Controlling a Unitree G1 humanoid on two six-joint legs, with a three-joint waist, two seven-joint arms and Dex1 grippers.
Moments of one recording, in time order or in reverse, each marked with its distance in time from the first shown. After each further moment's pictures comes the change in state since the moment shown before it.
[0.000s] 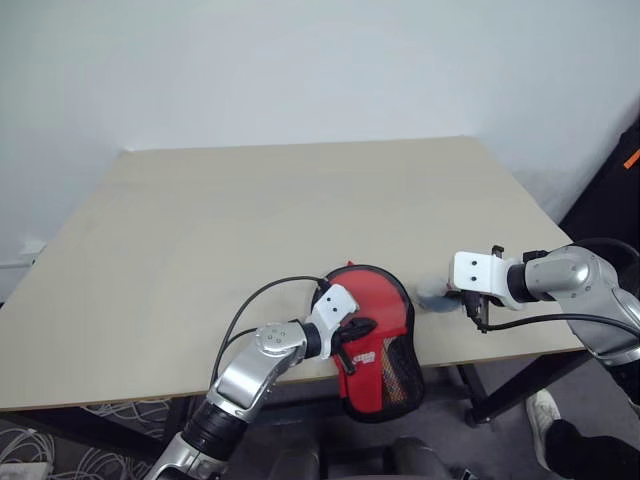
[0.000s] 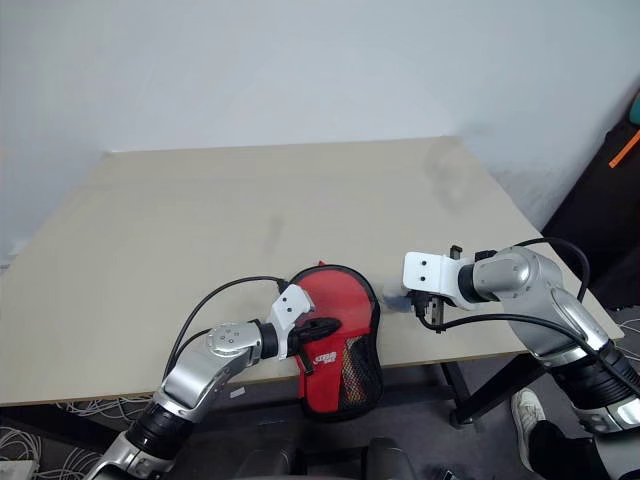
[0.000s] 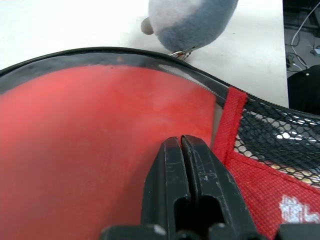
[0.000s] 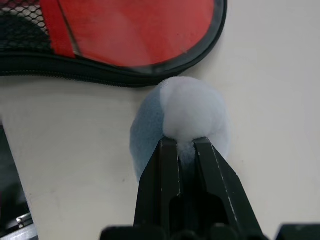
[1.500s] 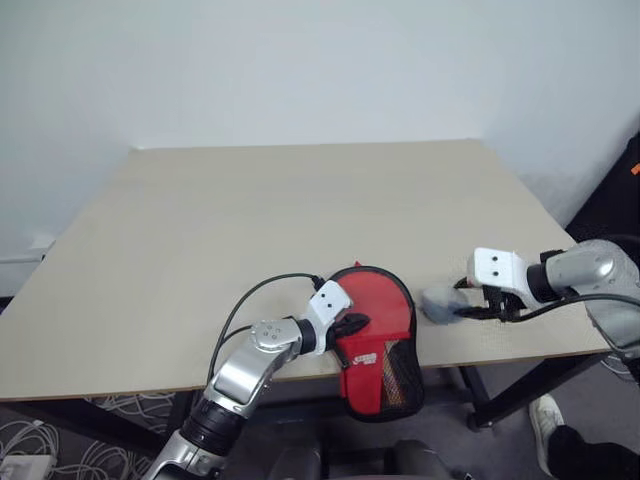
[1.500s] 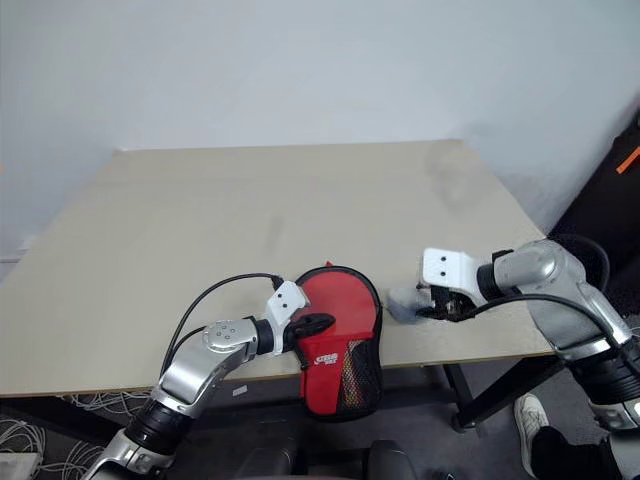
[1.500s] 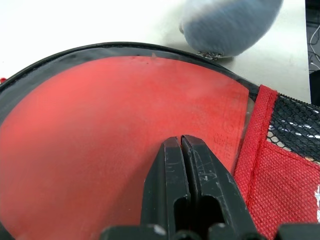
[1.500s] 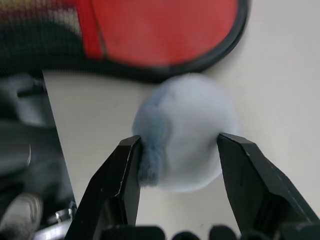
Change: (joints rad) left arm -0.009 0.000 0.028 0.028 0.026 0.000 -0.009; right arm -0.081 -0.001 -0.071 0.127 0.131 0.004 0.111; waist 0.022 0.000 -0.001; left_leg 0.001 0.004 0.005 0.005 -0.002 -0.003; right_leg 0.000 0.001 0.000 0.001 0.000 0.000
